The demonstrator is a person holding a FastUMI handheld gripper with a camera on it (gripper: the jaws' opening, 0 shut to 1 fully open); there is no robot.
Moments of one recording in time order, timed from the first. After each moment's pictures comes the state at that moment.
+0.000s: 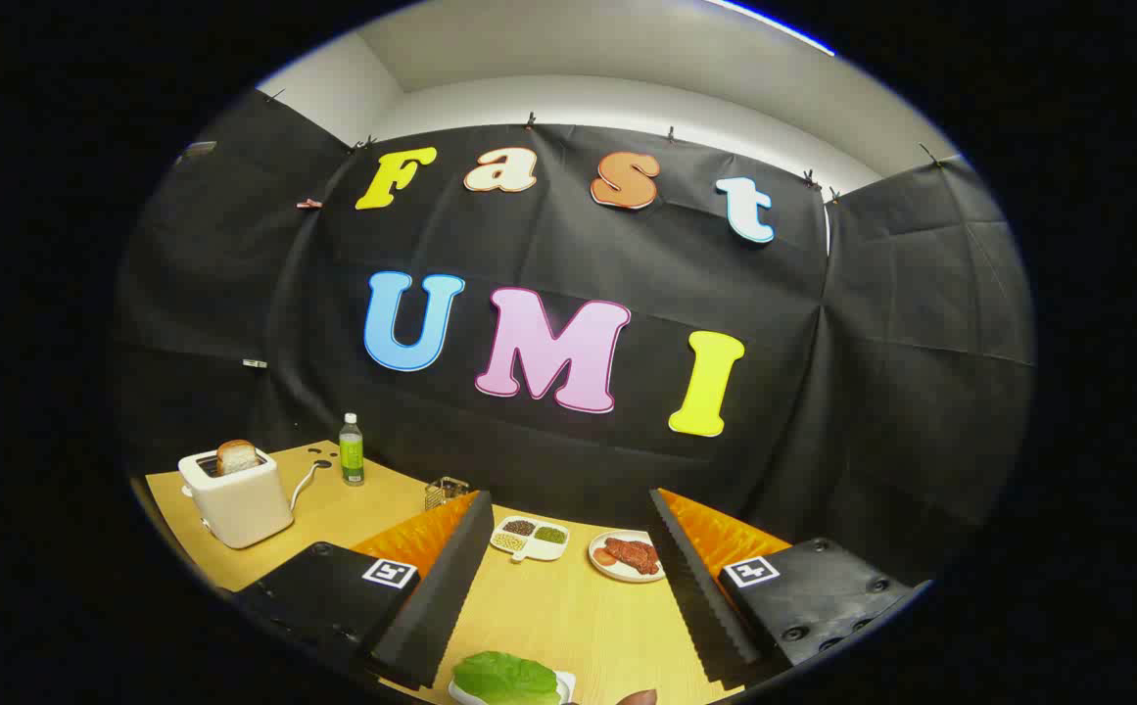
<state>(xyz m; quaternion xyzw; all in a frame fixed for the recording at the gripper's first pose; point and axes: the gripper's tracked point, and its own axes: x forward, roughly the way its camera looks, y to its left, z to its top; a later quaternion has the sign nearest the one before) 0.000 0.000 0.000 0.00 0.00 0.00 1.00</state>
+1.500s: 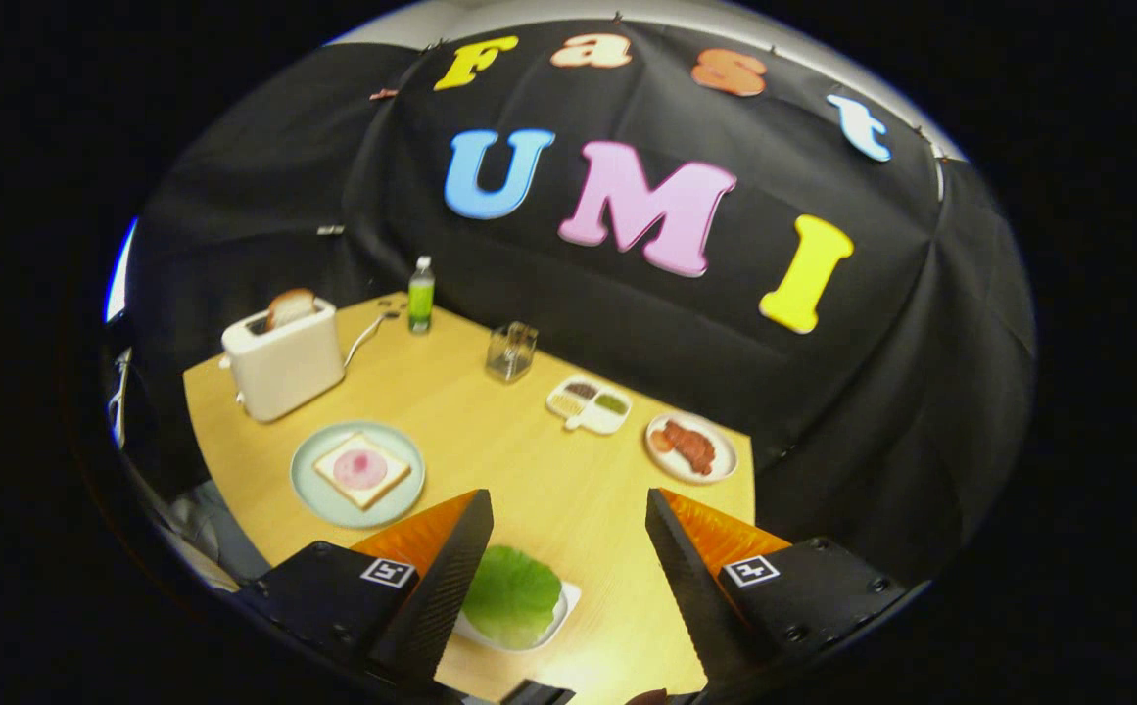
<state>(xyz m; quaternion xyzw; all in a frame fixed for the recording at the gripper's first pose) -0.026 0.035 -0.162 -0.07 0.27 0.16 0.95</state>
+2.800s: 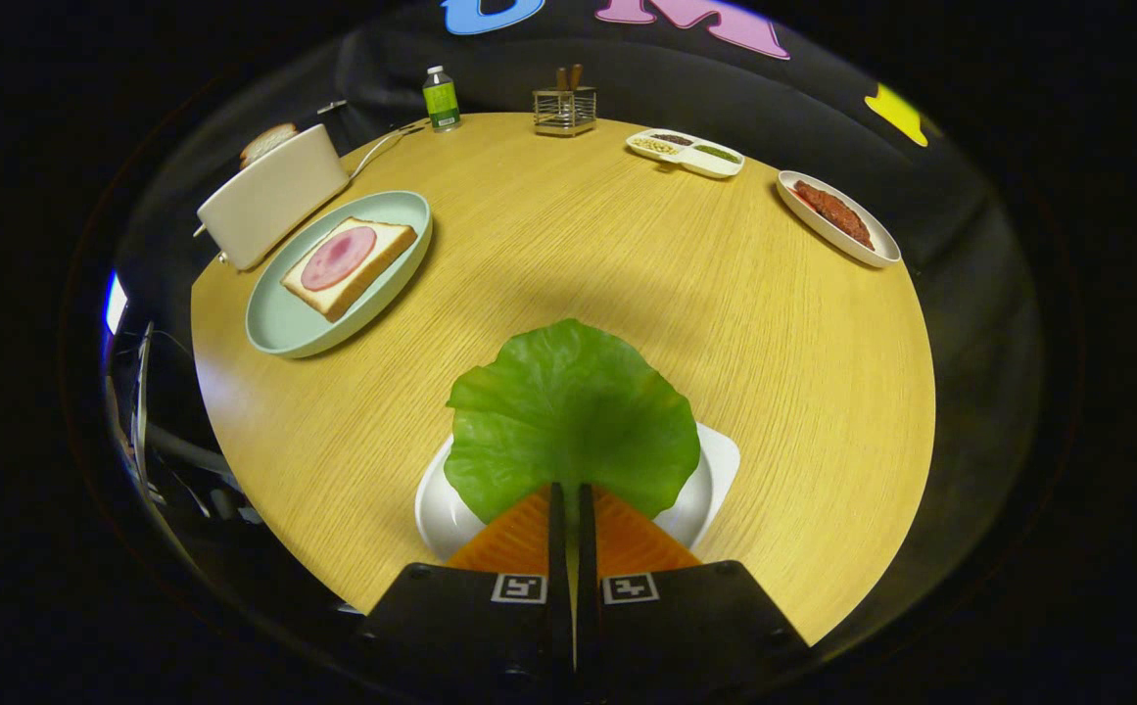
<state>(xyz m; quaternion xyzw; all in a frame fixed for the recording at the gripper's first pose) -0.061 0.061 -0.365 -0.02 0.50 0.20 0.84</state>
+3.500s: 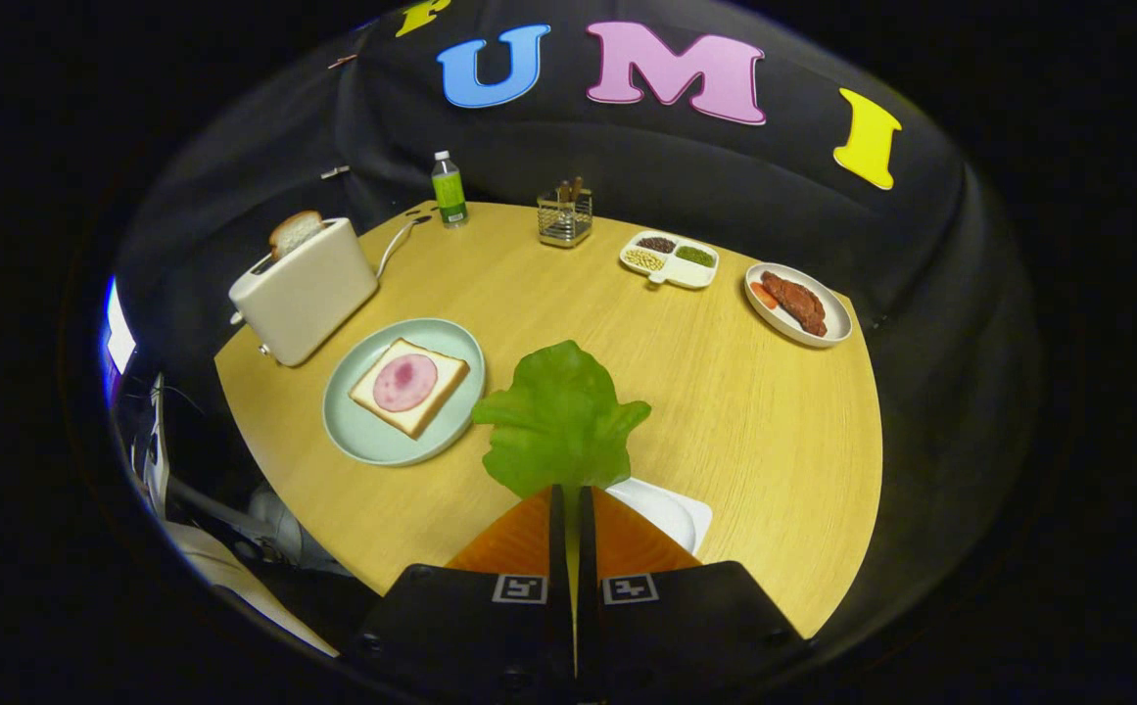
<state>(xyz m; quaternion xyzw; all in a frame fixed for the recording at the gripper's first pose) -0.041 0.101 -0.223 0.01 0.39 0.20 0.90</state>
